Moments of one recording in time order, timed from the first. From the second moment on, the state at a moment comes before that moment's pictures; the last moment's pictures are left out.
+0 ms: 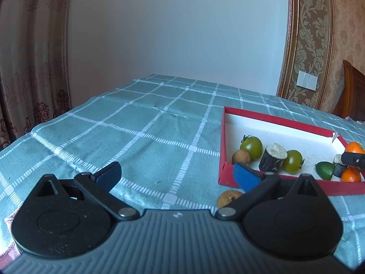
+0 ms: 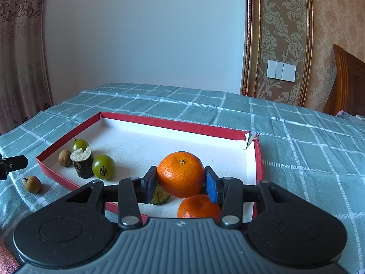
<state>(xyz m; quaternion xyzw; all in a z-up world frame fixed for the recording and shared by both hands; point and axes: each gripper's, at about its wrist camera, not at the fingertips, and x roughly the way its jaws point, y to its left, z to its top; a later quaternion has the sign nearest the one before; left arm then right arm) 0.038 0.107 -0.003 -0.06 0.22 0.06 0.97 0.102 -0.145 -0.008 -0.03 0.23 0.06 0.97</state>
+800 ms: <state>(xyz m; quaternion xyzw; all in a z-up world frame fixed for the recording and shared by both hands) 0.042 0.102 -0.004 -0.04 0.24 0.06 0.97 0.097 -0.168 -0.009 0.02 0.22 0.05 0.97</state>
